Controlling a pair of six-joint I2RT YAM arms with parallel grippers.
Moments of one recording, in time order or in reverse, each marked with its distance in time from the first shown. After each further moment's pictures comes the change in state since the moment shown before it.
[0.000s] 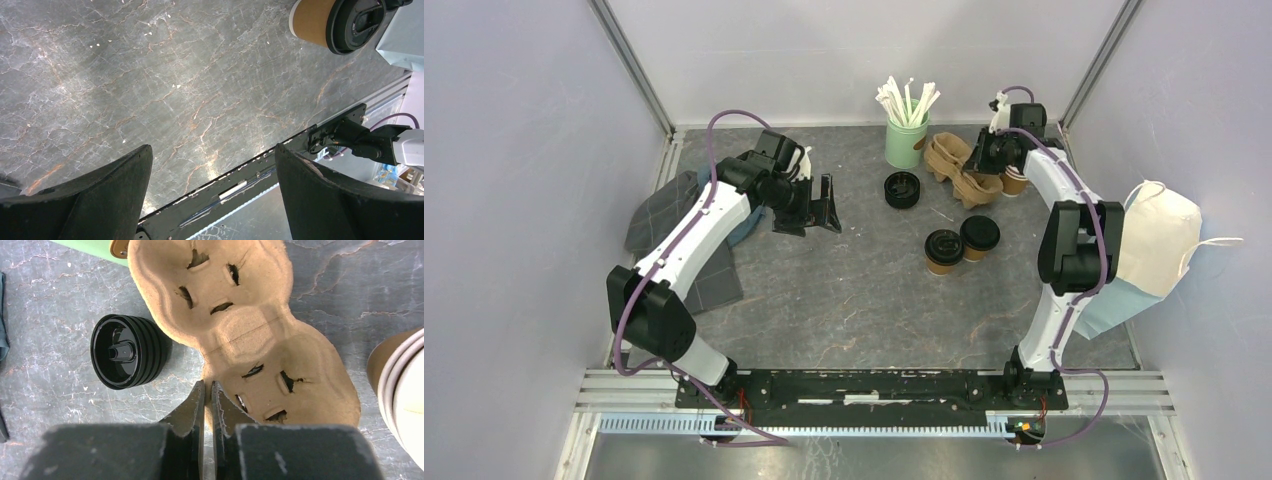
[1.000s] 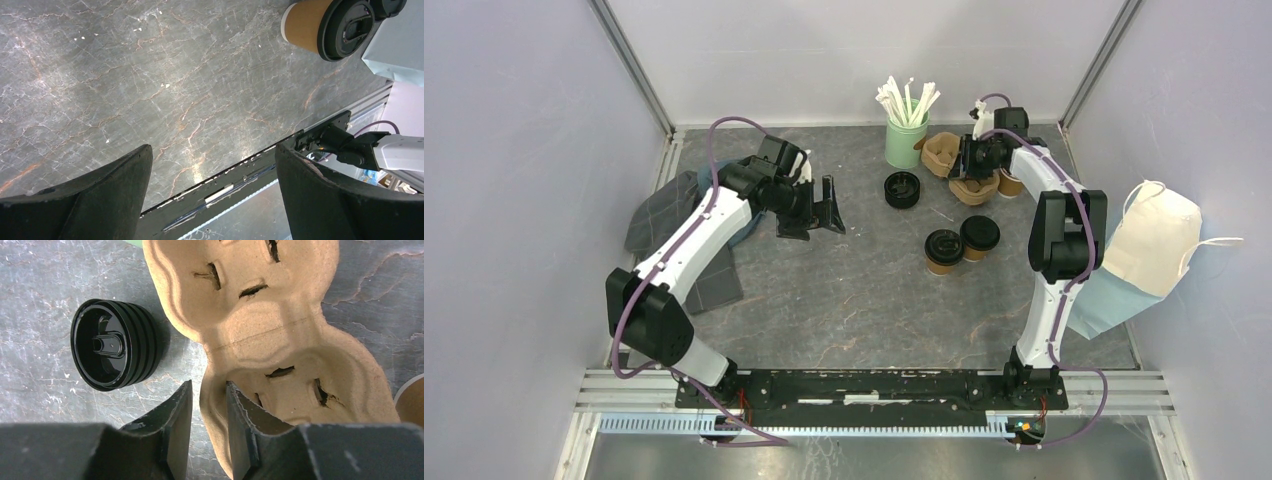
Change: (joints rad) left arm -0.017 -0.022 -0.049 0.053 0.000 -0.091; right arm 0.038 0.106 0.063 -0.042 -0.023 -0.093
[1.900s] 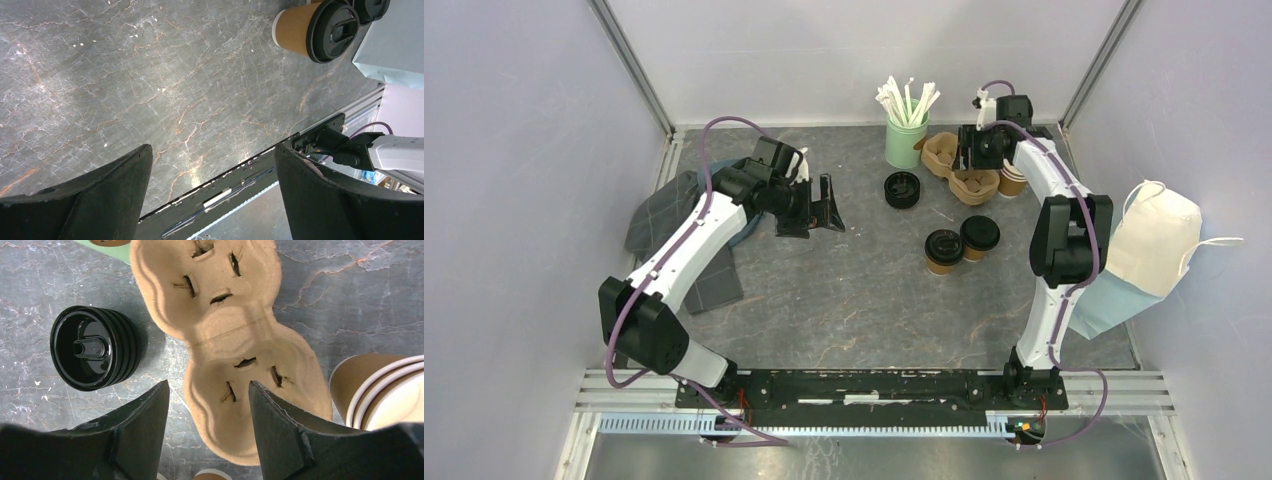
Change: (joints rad) left arm 0.000 -0.045 -0.025 0.031 0.000 -0.006; right arm 0.026 -0.057 0.071 -0.092 0.158 -0.075
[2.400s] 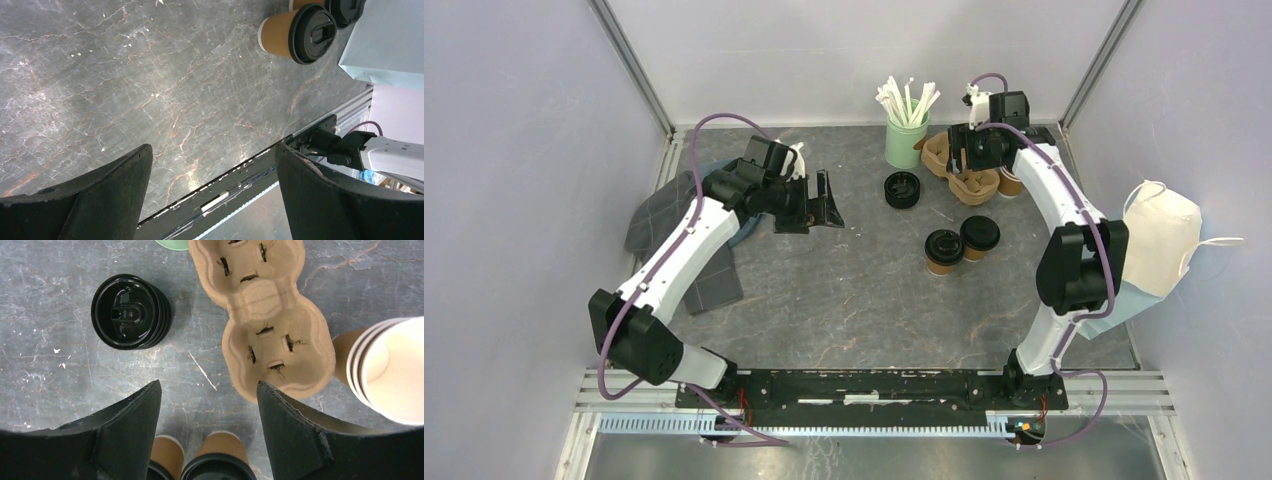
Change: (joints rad) left arm 0.000 -0.059 -0.007 0.019 0.016 0.001; right arm 0.073 -0.217 -0.087 -0.071 0.080 -0.044
